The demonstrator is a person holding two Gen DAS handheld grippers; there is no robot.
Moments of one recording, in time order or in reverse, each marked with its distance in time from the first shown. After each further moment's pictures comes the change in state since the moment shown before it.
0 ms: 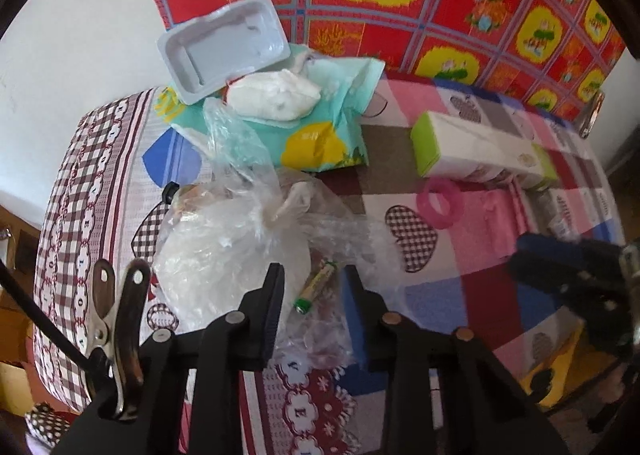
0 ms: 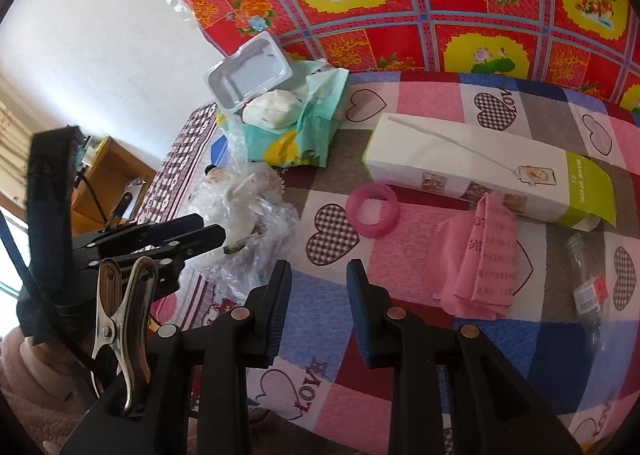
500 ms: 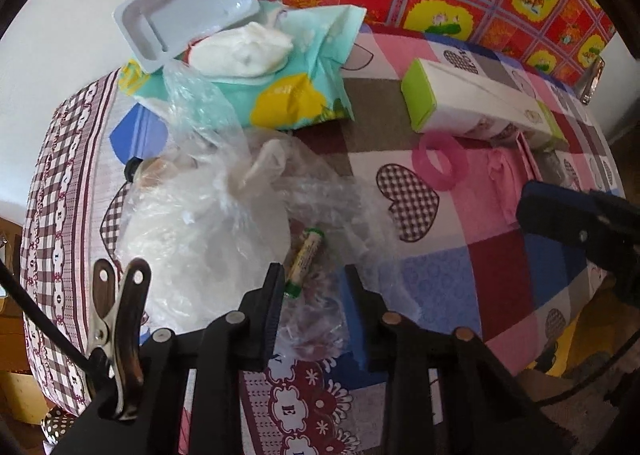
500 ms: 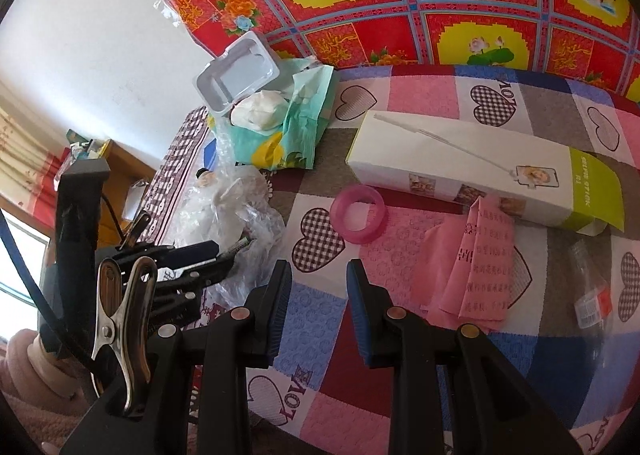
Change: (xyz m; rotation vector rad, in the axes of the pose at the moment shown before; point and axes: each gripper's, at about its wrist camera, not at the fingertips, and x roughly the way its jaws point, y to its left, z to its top) left arm 0.025 -0.013 -0.010 0.058 0.104 -0.015; right arm 0.012 -0.012 0.005 0.011 0.016 0.020
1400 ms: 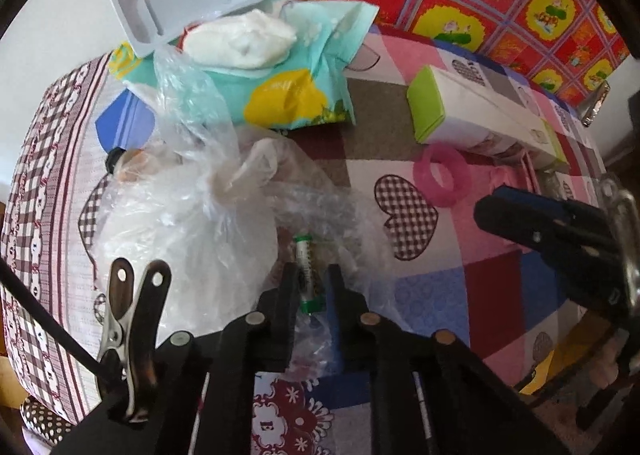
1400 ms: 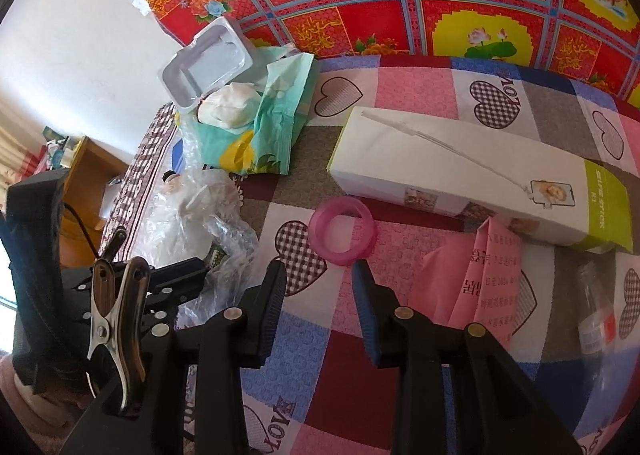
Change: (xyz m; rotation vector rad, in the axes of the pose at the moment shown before) left arm 0.014 0.008 0.006 -0.075 0.018 -0.047; right arm 0.026 -0.003 0.015 0.020 0.035 -0.081
